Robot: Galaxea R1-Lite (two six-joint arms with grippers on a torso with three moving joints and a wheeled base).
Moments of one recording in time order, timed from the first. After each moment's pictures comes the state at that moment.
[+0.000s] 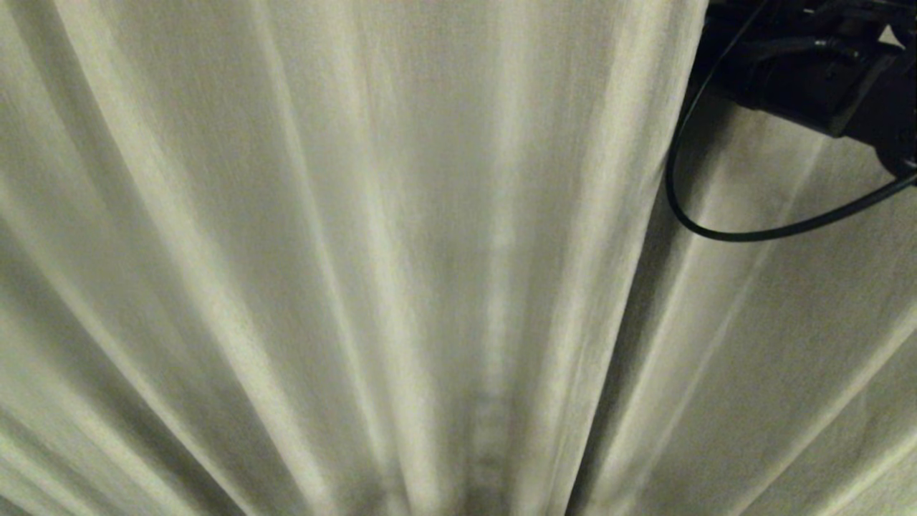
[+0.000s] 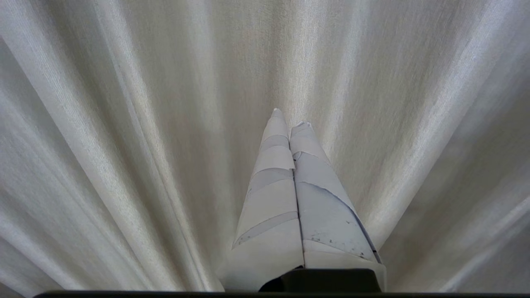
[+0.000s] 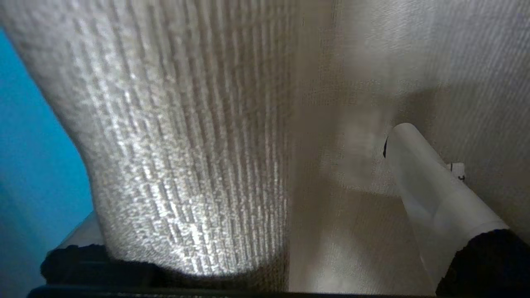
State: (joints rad) left arm 0.00 0.00 0.00 -0.01 -0.01 -0.03; right arm 0.41 1.77 -1.66 -0.35 -0.04 -0.04
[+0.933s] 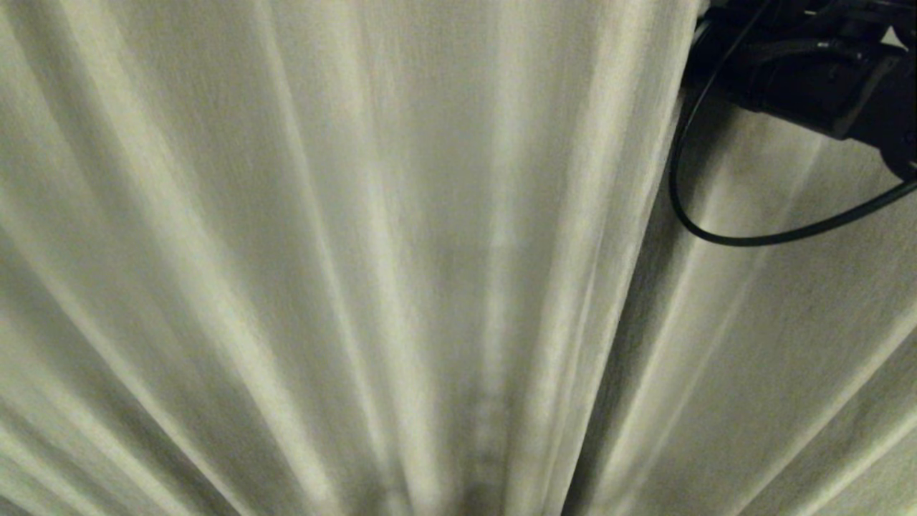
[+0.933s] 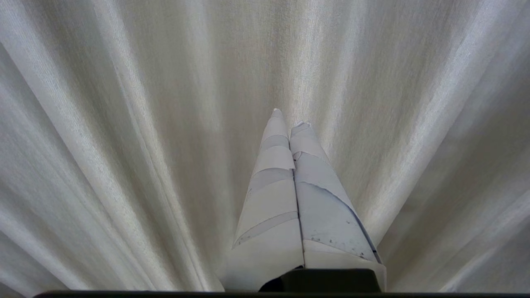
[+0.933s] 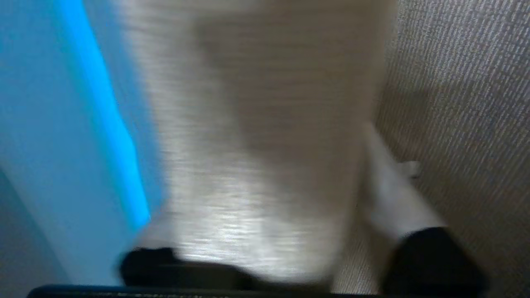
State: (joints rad) left arm 0.00 0.00 0.00 -0.01 -0.01 -0.03; right arm 0.41 1.77 -1.65 -0.34 -0.04 -0.07
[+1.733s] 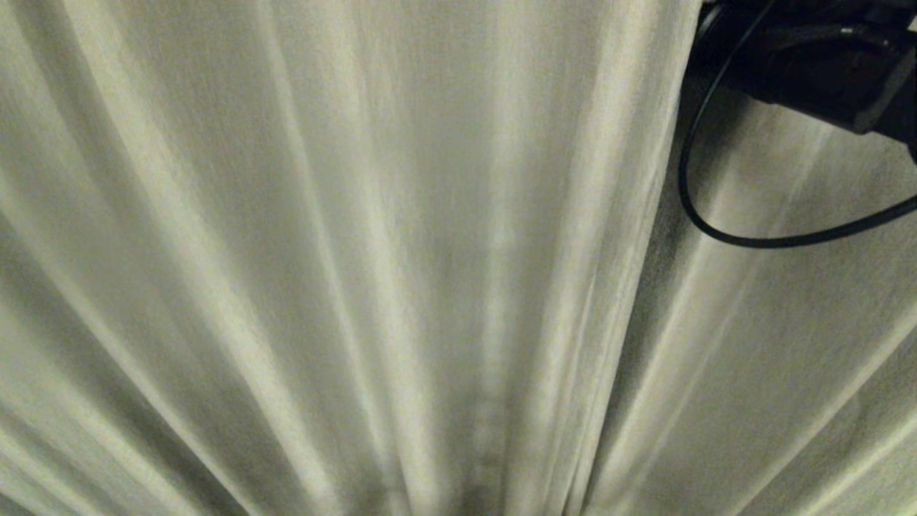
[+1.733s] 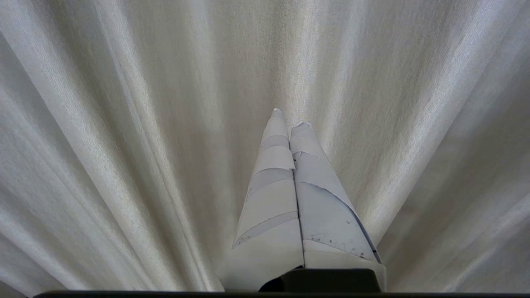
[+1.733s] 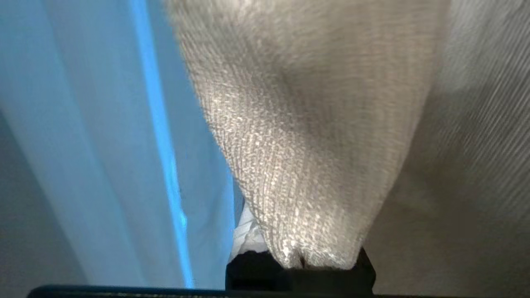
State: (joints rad) left arm 0.00 0.00 0.00 -0.01 -0.01 -0.03; right arm 0.44 1.72 -1.63 -0.35 -0.07 -0.08
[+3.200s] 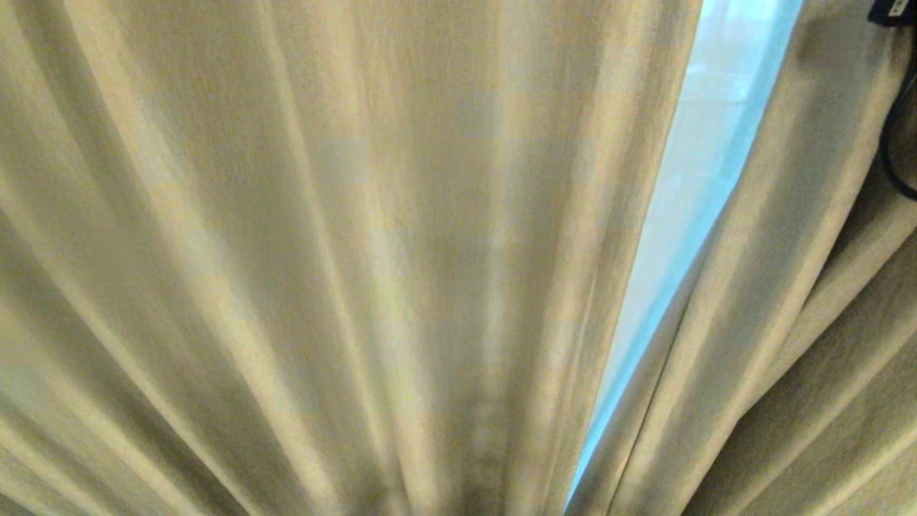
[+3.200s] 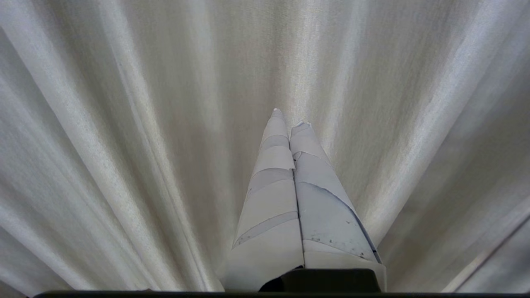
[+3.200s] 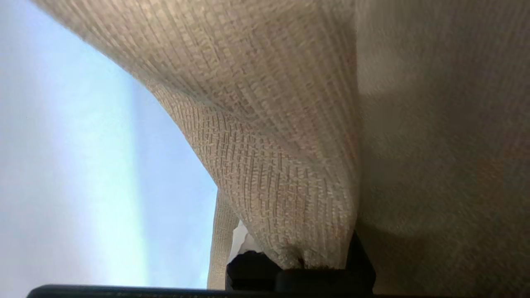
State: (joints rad) left arm 0.00 0.00 0.00 -0.01 -0.01 -0.03; right arm 0.06 1.51 -1.53 -0.33 -0.07 -0.14
